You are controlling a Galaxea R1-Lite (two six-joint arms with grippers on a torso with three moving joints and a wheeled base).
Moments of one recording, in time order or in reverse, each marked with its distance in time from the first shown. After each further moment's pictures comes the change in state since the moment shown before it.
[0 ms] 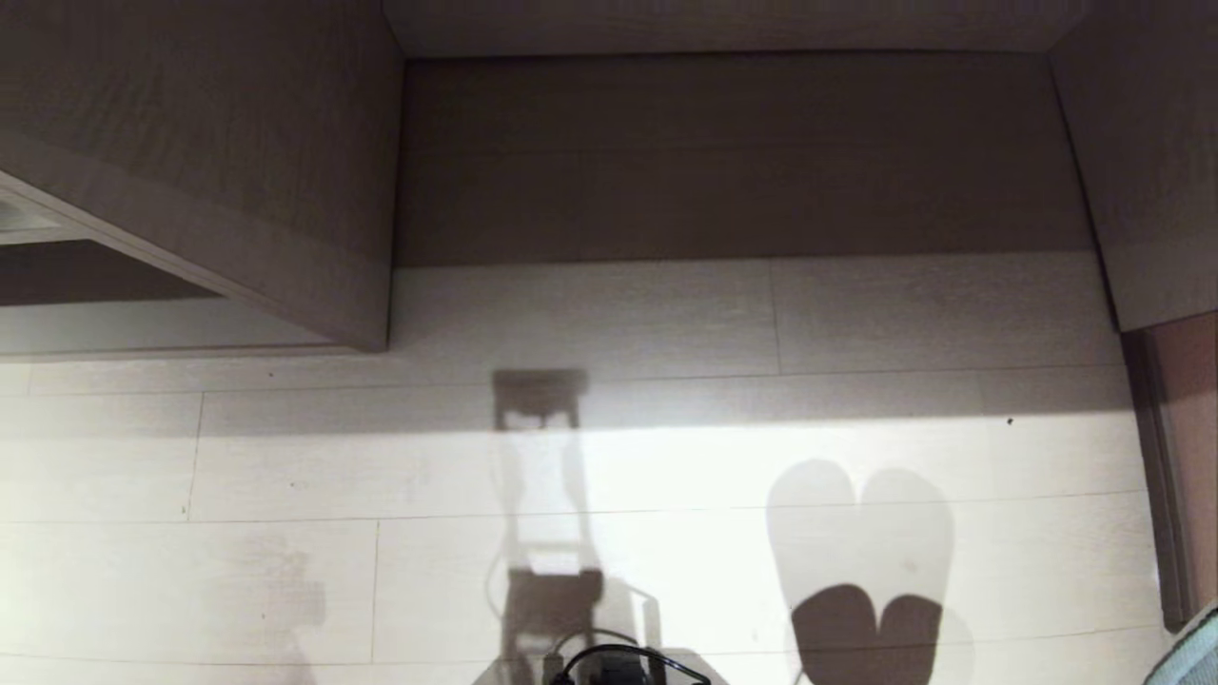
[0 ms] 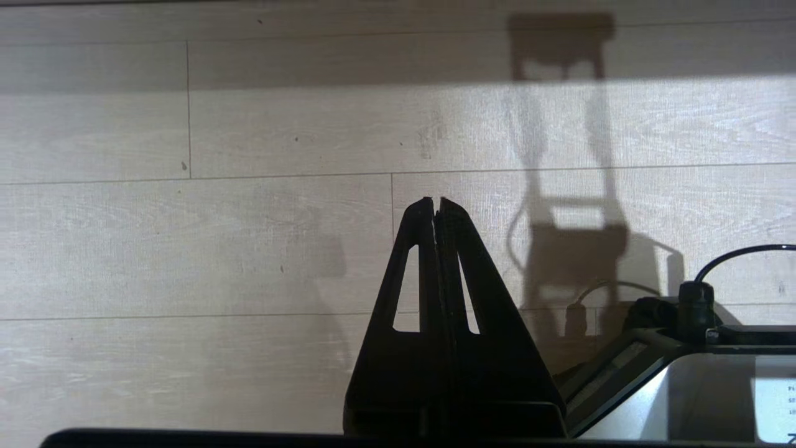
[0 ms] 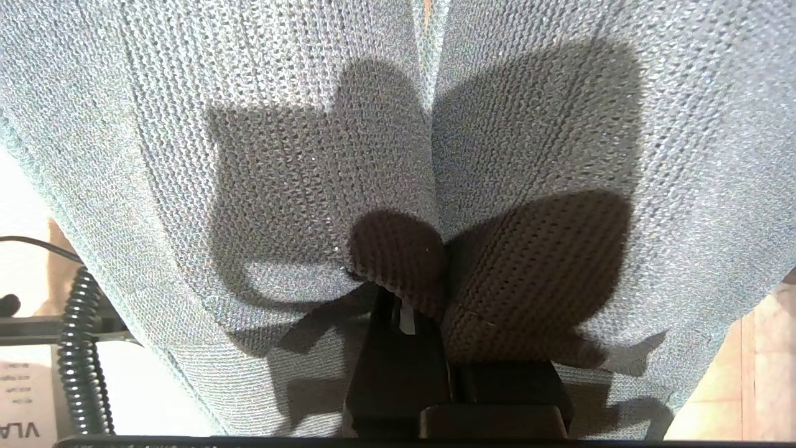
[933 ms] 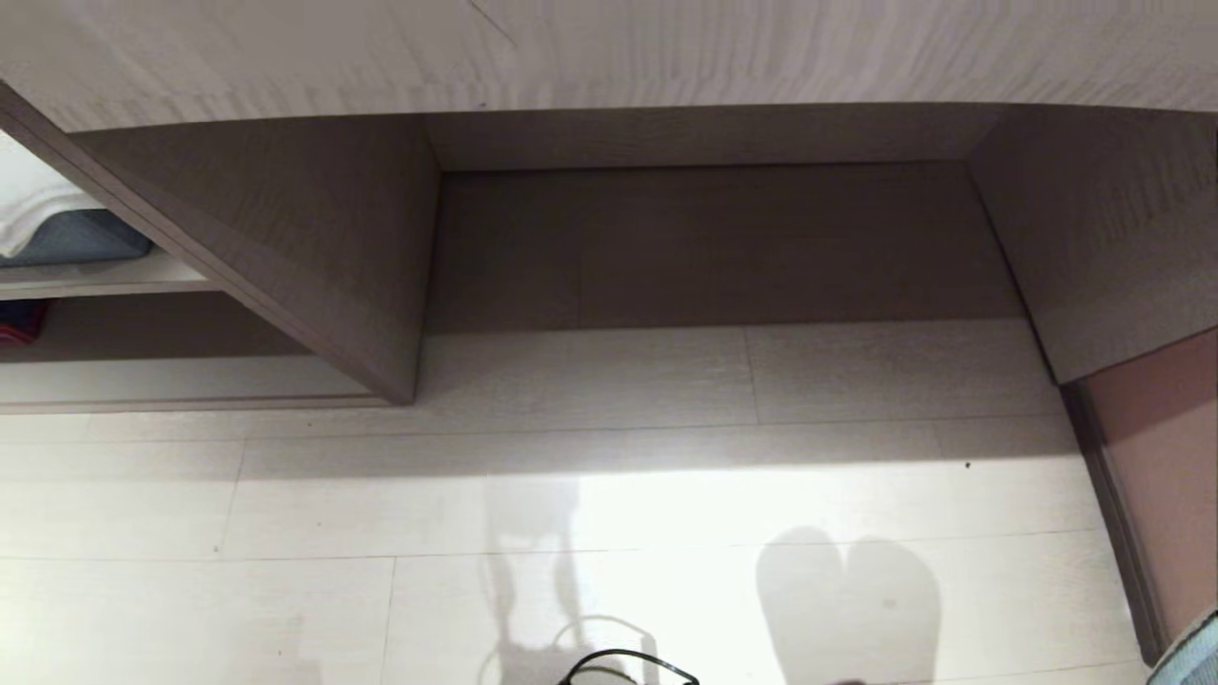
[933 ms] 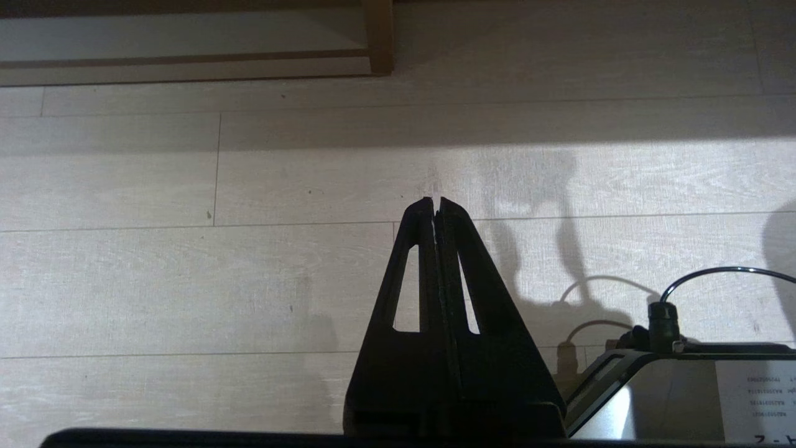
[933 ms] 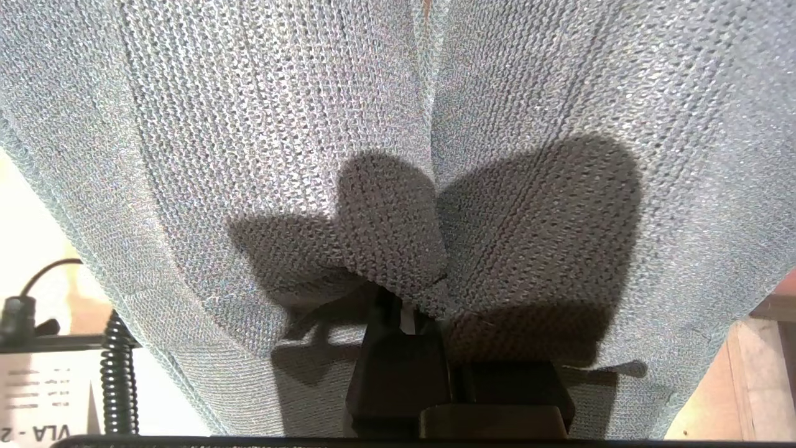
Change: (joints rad) left arm 0.000 0.000 0.000 0.000 0.000 0.000; right arm 0.000 0.001 0.000 0.000 0.000 0.002
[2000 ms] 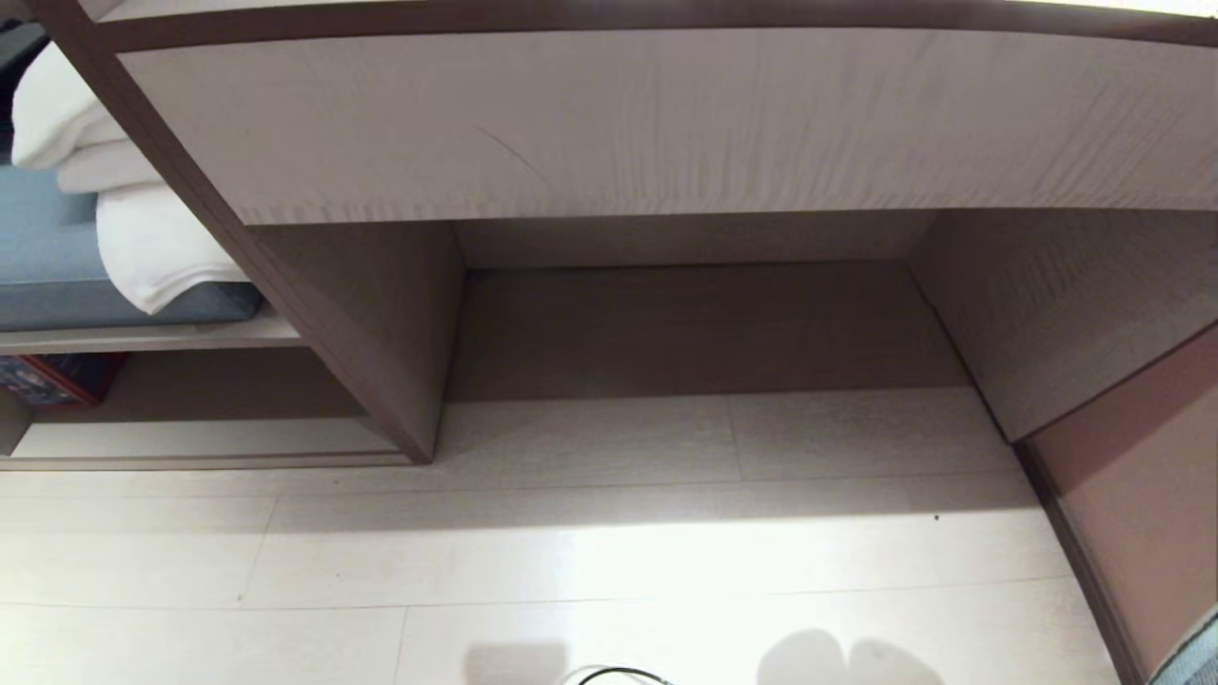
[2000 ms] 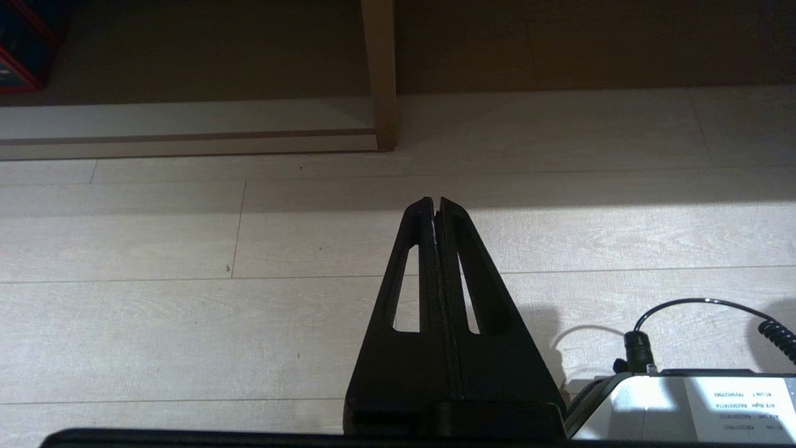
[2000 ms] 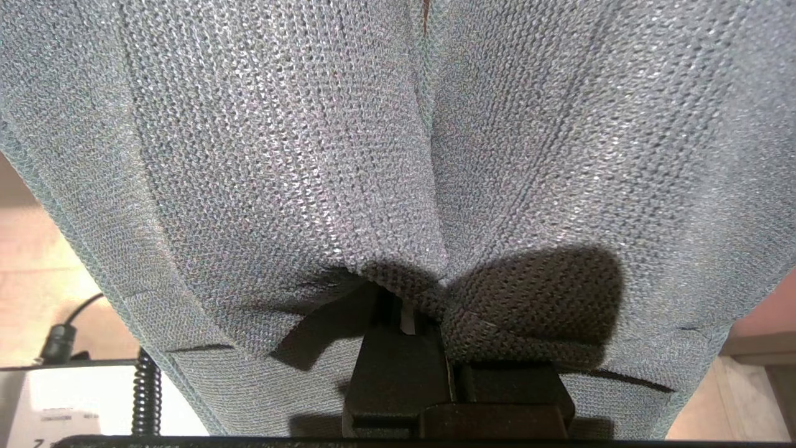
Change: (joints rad) left arm 0.000 0.000 0.000 0.000 0.000 0.000; right arm 0.000 0.000 0.000 -0.001 0.000 -0.001
